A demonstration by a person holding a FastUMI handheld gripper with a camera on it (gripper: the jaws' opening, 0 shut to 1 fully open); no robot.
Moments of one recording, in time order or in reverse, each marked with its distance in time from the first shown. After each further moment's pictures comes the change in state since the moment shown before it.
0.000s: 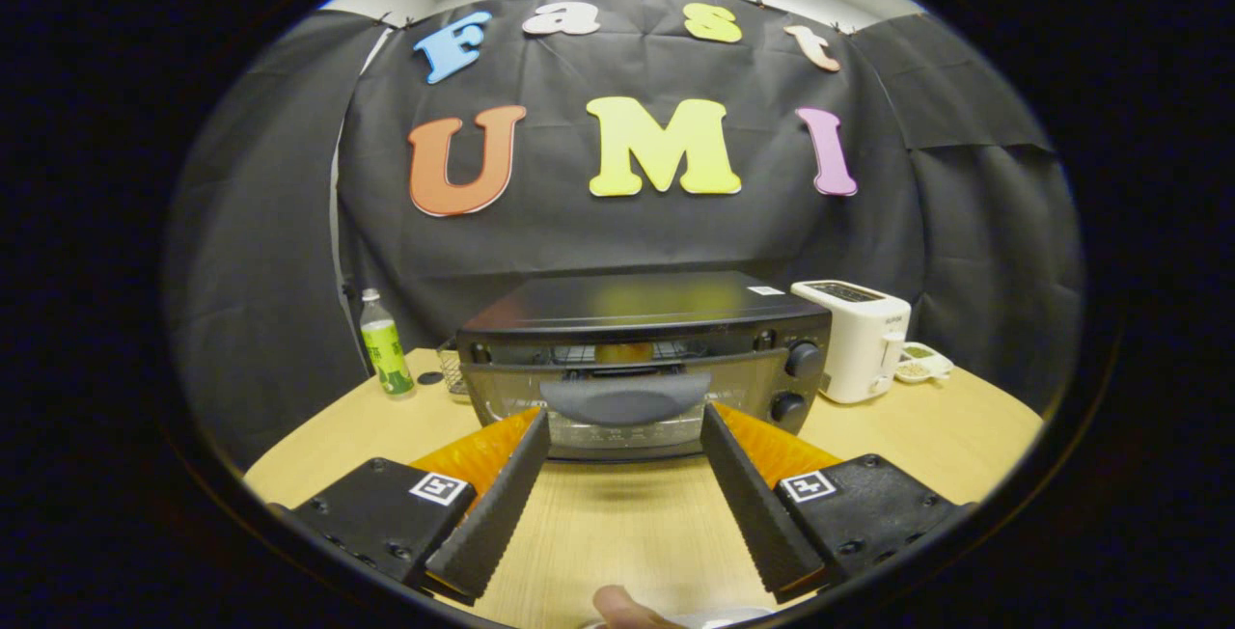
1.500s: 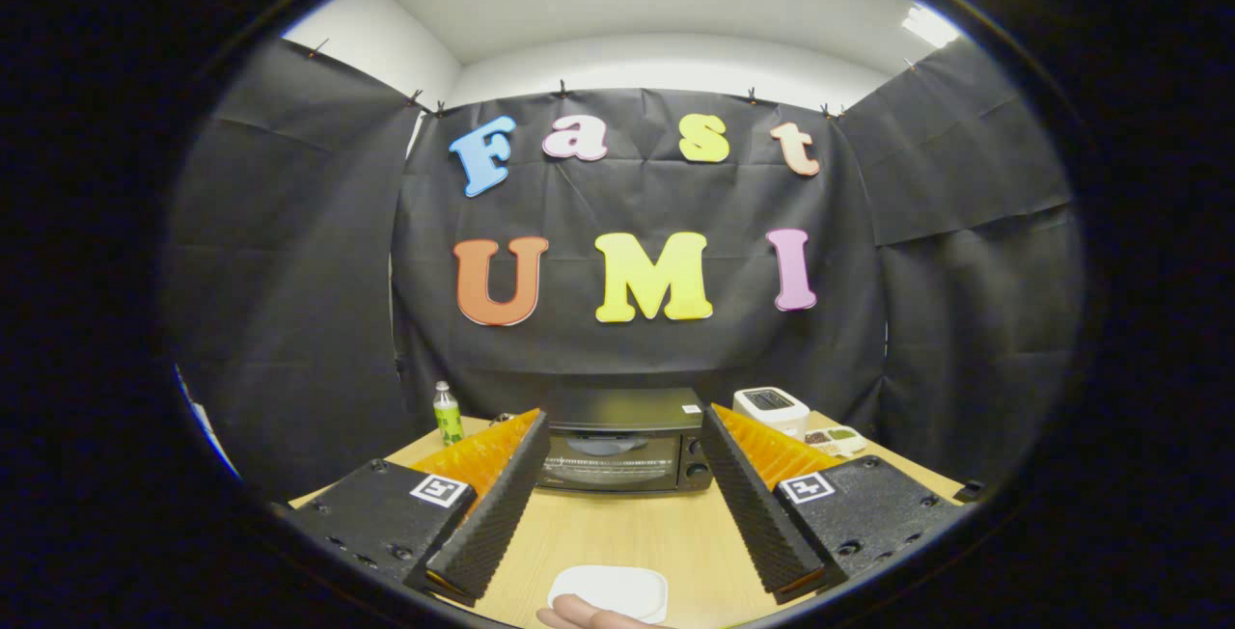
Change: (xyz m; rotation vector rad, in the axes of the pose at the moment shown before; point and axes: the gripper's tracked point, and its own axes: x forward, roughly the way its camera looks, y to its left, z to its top) arm -0.252 -0.043 0.135 -0.032 -0.264 0.054
